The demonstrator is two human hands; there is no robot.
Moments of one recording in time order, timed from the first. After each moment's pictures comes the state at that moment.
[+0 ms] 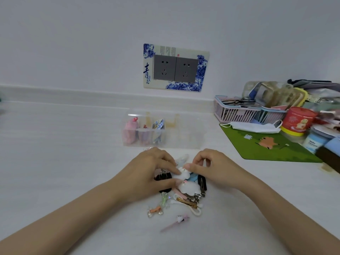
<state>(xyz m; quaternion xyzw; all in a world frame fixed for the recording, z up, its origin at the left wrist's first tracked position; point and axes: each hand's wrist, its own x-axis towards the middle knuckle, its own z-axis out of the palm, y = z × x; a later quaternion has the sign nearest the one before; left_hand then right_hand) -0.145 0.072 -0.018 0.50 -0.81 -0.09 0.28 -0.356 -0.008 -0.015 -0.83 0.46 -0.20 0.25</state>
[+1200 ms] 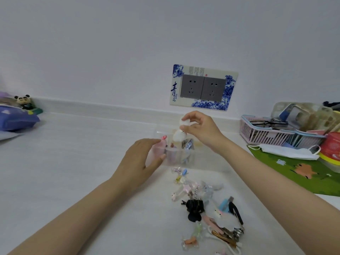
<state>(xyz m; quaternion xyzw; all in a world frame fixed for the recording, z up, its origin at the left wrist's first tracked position) -0.056 0.046 -0.019 0.61 -0.68 0.03 0.40 -0.226 -0.091 0.050 -0.78 0.32 -0.39 0.37</state>
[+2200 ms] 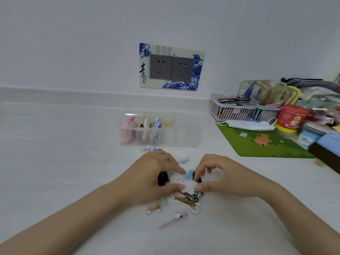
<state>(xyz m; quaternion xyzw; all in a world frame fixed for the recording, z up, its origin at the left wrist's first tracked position) -0.156 0.077 -0.017 0.47 -0.84 -0.06 0.26 -0.383 0.022 0.003 -0.88 0.36 -0.14 0.27</state>
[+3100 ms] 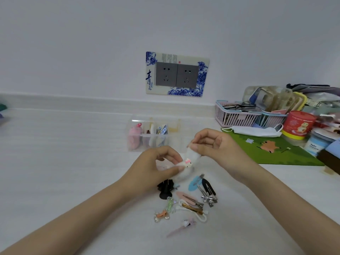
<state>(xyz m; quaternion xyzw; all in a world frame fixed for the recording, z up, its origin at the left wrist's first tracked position) -0.146 0.065 -0.011 0.49 -0.71 -0.24 0.45 -0.338 0.003 0.029 -0.72 0.29 -0.40 0.49</state>
